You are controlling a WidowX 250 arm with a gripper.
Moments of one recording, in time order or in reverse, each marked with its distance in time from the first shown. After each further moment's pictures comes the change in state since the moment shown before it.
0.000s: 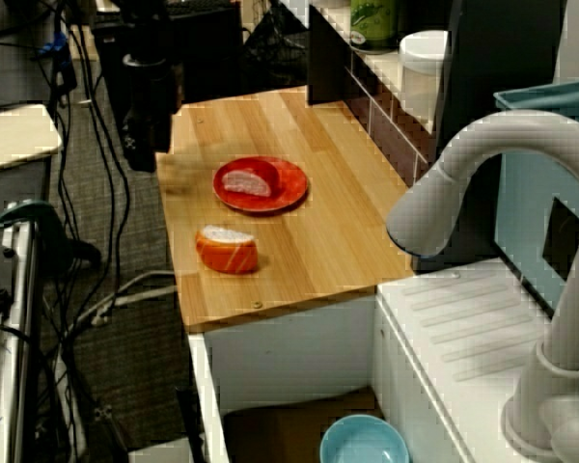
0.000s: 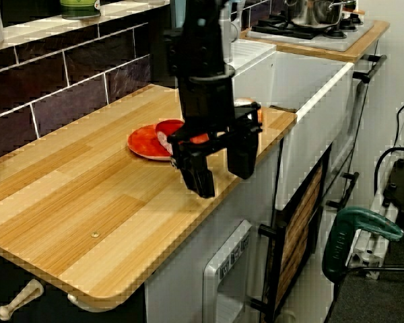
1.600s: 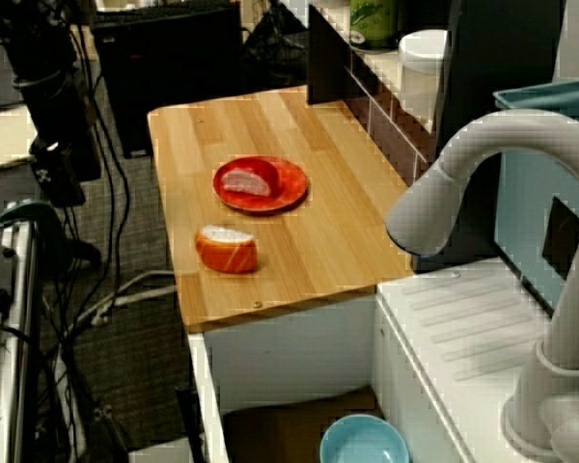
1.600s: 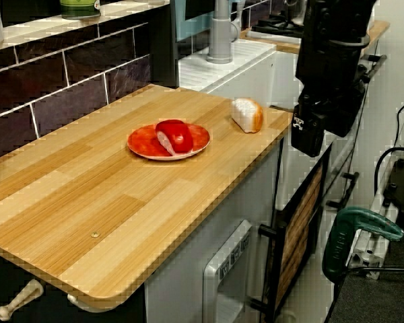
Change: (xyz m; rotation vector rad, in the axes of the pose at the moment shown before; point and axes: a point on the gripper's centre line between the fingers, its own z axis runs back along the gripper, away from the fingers) arm -0.029 -0.109 0.018 -0.016 -0.219 0.117
